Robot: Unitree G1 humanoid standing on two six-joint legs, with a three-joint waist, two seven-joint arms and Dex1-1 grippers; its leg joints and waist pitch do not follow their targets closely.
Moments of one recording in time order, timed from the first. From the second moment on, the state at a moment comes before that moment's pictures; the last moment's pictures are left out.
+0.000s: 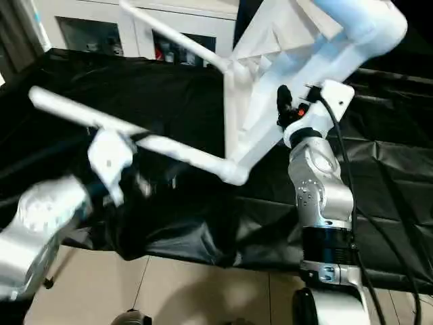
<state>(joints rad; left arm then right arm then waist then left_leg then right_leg) -0.28 0.42 -0.17 -0.37 -0.11 0.32 -0.53 -0.56 -0.18 -0.17 0.15 0.34 0.28 -0.05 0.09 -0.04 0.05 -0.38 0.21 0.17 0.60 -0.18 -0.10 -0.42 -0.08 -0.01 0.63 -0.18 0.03</state>
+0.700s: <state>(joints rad) -0.54 0.47 -0.20 -0.29 0.15 0.12 -0.47 -0.55 -0.27 0.01 0.17 0.08 0.27 -0.03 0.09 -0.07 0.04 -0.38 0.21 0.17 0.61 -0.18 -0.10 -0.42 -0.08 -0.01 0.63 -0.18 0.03</state>
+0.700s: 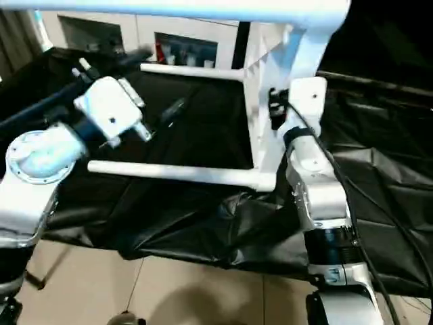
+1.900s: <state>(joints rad) -0.82 0.49 -0.13 0.04 0.48 0.03 -0.16 -0.52 -0.24 0.03 0.36 0.04 0.22 0.01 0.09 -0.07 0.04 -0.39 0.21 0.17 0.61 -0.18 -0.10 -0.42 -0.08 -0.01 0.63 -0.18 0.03</state>
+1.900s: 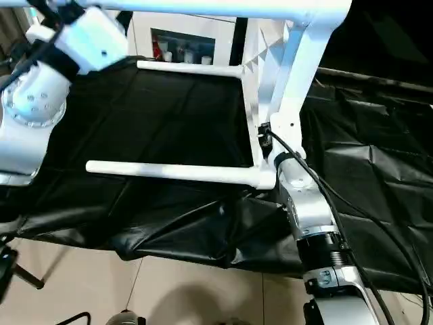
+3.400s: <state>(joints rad) -0.46 0.11 0.15 -0.18 0.09 0.49 -0.14 -1.03 -0.82 0.14 0.26 -0.16 0.17 0.59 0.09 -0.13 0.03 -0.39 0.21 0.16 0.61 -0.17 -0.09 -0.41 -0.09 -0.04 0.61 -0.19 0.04</state>
